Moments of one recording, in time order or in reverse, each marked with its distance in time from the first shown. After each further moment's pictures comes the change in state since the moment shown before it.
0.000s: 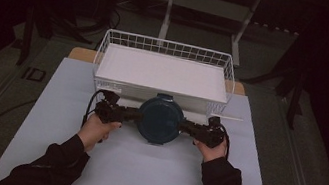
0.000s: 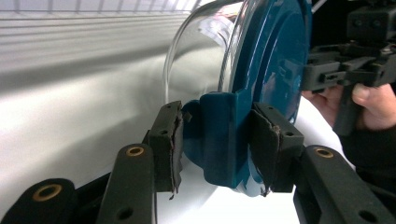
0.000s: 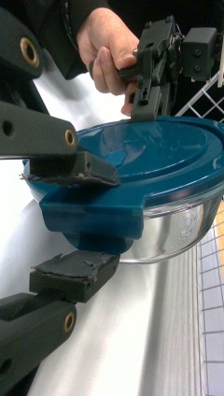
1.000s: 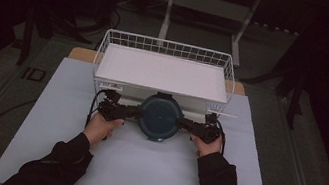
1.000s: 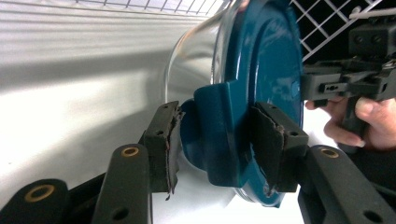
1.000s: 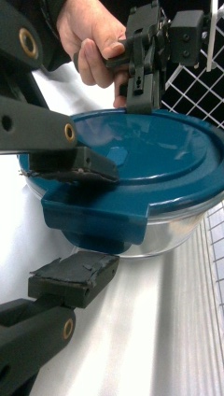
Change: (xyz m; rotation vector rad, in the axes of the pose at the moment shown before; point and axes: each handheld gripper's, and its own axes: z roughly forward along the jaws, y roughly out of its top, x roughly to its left) left arm 0.026 -0.004 0.019 -0.029 0.006 -0.090; right arm -0.025 0.000 0.021 0.018 -0.046 0.085
